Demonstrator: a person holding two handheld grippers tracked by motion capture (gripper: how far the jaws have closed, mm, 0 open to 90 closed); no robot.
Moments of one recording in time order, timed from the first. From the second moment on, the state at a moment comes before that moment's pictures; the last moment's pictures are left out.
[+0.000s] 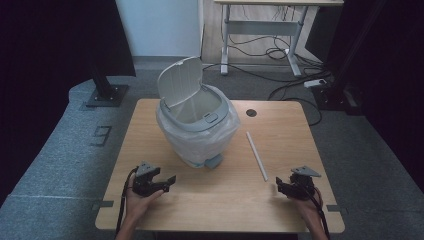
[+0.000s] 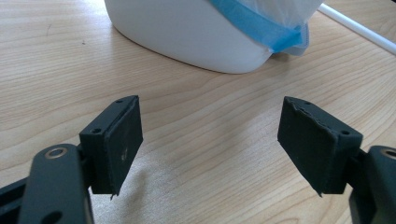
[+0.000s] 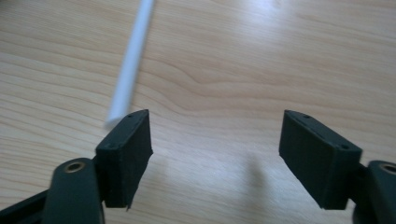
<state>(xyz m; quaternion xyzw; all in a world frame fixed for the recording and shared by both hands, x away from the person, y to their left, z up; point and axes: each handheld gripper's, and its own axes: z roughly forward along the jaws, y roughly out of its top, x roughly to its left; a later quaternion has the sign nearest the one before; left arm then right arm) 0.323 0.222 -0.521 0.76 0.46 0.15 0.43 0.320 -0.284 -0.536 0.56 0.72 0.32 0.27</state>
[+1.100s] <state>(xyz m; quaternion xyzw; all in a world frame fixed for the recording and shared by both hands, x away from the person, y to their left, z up) 0.326 0.233 -0.530 0.76 0.47 0.14 0.42 0.416 -0.210 -0.538 0.54 0.75 0.31 0.22</state>
